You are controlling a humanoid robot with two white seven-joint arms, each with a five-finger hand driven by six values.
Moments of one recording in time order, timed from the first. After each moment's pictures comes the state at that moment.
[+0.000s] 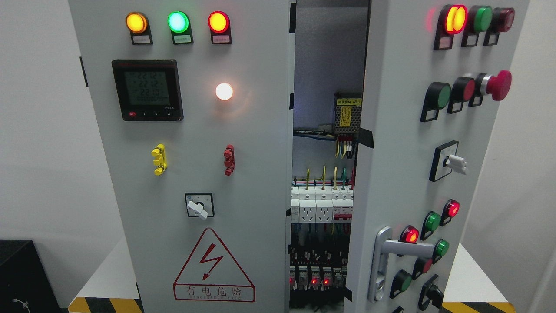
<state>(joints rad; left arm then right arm) 0.00 -0.11 0.00 0.00 -0.05 -0.05 -0.07 0.09 0.12 -0.10 -0.09 0.09 0.08 0.08</state>
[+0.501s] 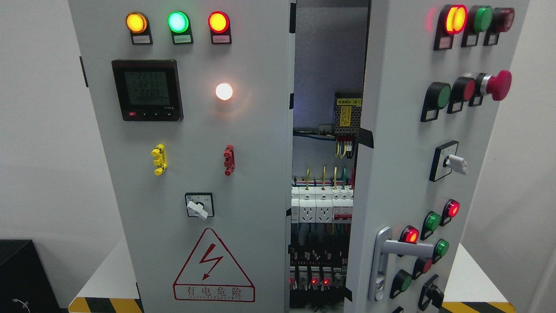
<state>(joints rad) 0.00 -0.10 0.01 -0.01 -0.03 -0.04 -0.11 0.09 0.12 -0.10 -0.09 0.09 0.08 0.08</state>
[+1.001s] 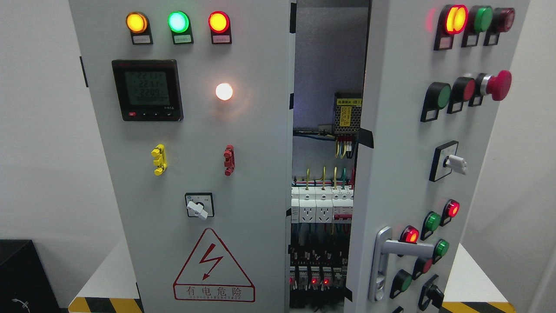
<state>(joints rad) 0.33 0.45 0.06 -0.48 1.04 -0.08 -0.64 0.09 0.12 -0.10 -0.09 0.09 0.08 0.08</state>
